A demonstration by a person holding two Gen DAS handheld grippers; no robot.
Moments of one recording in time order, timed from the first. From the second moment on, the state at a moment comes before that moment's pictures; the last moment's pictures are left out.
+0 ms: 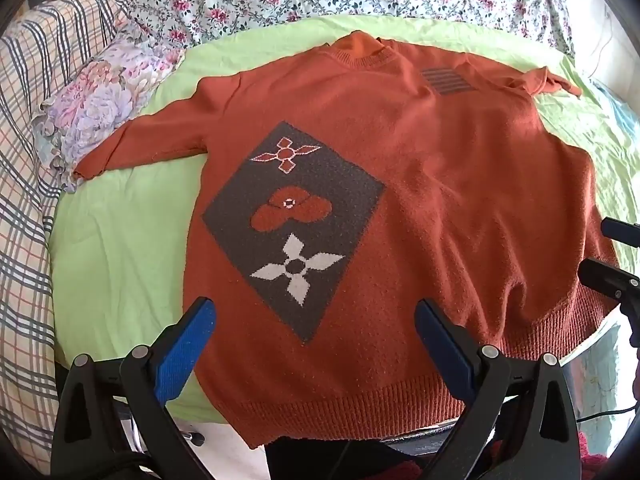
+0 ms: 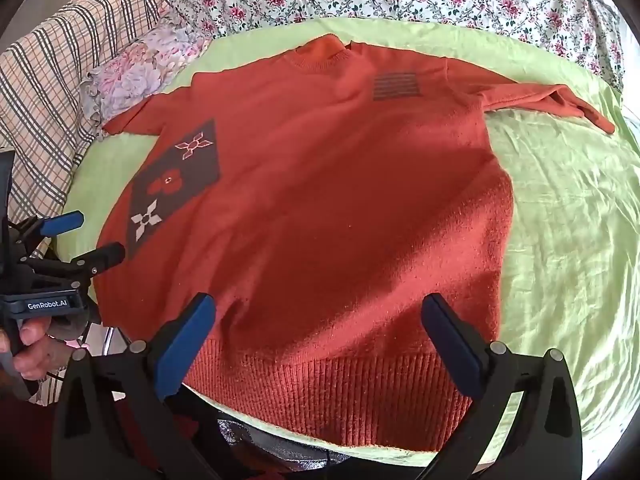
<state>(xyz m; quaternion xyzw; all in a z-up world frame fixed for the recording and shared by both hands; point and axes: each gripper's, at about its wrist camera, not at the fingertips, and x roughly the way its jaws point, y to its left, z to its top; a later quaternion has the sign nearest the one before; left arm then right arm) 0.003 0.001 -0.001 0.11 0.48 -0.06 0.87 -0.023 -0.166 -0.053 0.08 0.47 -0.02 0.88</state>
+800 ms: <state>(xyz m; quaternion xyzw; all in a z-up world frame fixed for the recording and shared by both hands) -0.002 0.001 0.001 0.11 0.48 -0.06 0.87 -0.023 -0.164 -0.049 0.09 0.47 -0.02 0.88</state>
